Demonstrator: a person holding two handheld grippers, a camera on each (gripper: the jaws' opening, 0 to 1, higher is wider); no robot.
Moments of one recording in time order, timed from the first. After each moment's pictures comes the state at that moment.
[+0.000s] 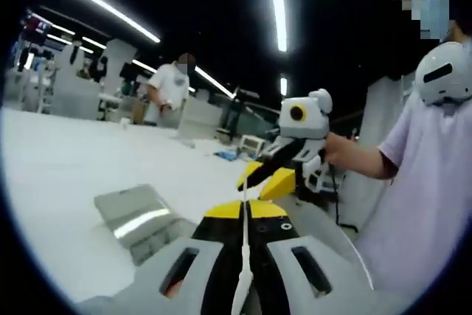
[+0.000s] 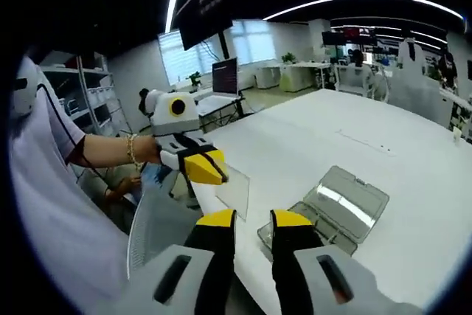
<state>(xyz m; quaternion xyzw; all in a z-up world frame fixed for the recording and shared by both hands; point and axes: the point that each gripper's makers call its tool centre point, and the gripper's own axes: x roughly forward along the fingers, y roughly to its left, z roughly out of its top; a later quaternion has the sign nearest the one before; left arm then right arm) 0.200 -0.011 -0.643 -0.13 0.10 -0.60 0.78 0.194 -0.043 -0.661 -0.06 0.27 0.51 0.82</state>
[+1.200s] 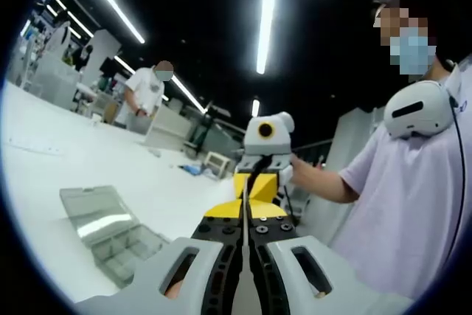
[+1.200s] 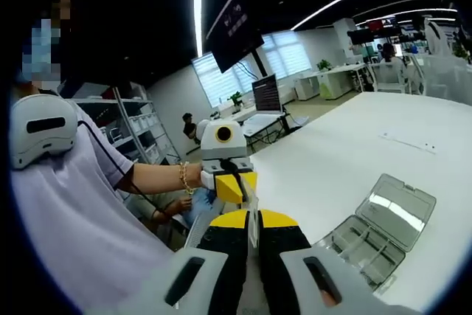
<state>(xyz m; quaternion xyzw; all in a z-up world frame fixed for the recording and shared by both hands) 0.173 -0.011 -0.615 -0.23 0.08 -0.66 0.71 0.167 -0.020 -0.628 0.06 0.25 0.60 0.76</state>
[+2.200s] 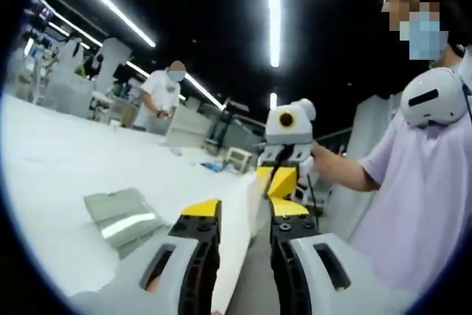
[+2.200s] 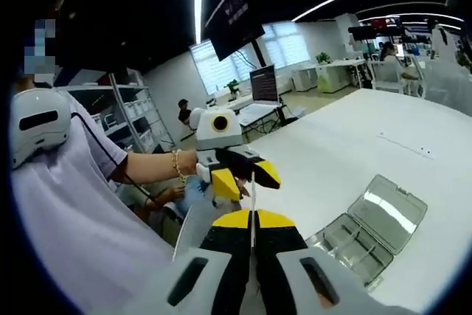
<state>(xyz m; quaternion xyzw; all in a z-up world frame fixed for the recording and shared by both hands) 0.192 -0.003 -0.629 -0.17 0.09 -0.61 0.77 0.170 -0.022 -0.633 -0.01 0.27 0.59 0.76</state>
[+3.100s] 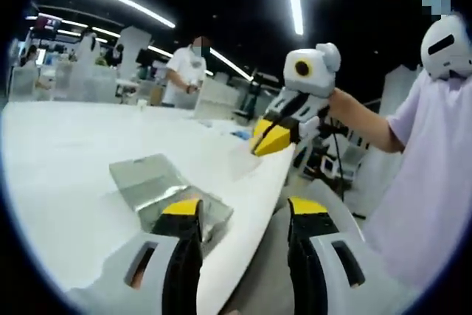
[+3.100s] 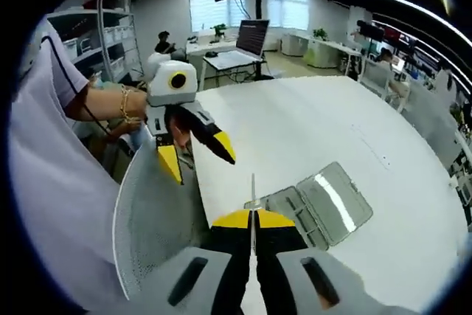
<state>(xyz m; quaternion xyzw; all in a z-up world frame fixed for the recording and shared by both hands) 0.180 0.008 -0.680 -0.10 0.15 -0.55 0.81 0.203 -0.061 -0.671 -0.28 0.31 0.49 0.76</state>
